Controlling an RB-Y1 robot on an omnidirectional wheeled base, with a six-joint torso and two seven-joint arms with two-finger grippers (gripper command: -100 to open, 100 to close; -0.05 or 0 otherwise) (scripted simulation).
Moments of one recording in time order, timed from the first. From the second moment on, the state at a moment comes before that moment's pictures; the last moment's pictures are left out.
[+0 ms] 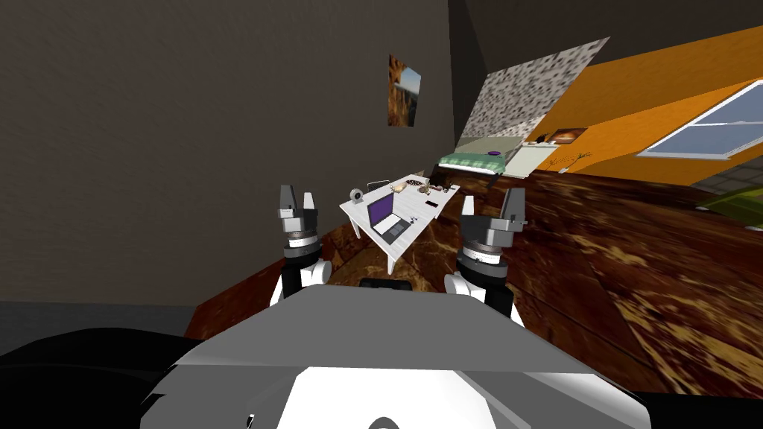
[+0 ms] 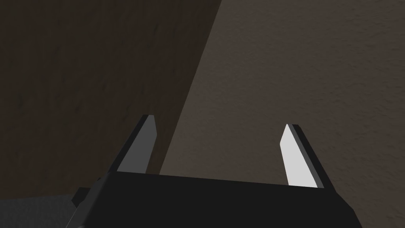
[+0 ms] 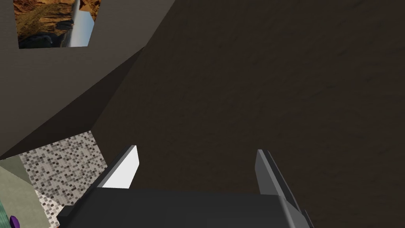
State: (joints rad) left arm 0.47 0.00 0.02 -2.35 -0.04 -0.56 -0.15; right arm 0.54 -0.05 0.06 -2.38 0.01 -0.62 -0.05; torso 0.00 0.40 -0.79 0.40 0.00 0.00
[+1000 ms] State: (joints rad) left arm 0.47 0.00 0.02 -2.35 -0.04 -0.56 -0.15; right arm 0.57 -0.13 0.03 -2.38 0.13 -0.58 -0.01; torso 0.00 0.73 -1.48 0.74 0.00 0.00
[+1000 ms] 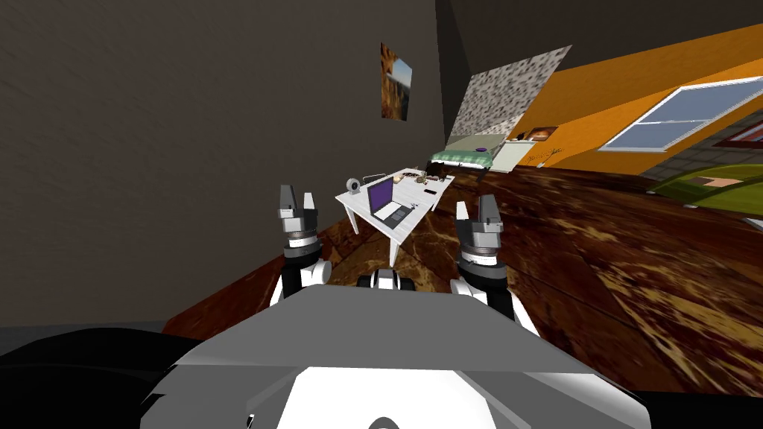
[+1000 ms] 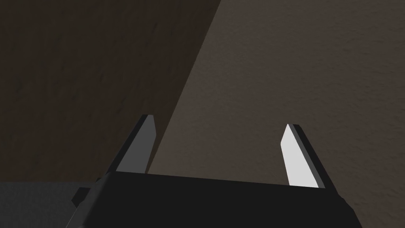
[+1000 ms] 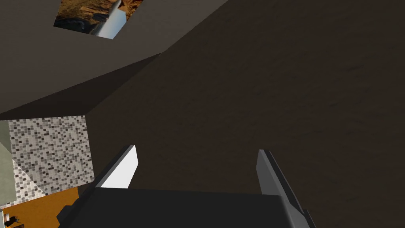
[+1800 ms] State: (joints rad) left arm 0.47 0.00 0.02 -2.35 -0.04 -0.56 -0.15; right arm 0.63 -0.20 -0.03 -2.35 0.36 -0.48 0.10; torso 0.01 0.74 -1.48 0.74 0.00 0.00
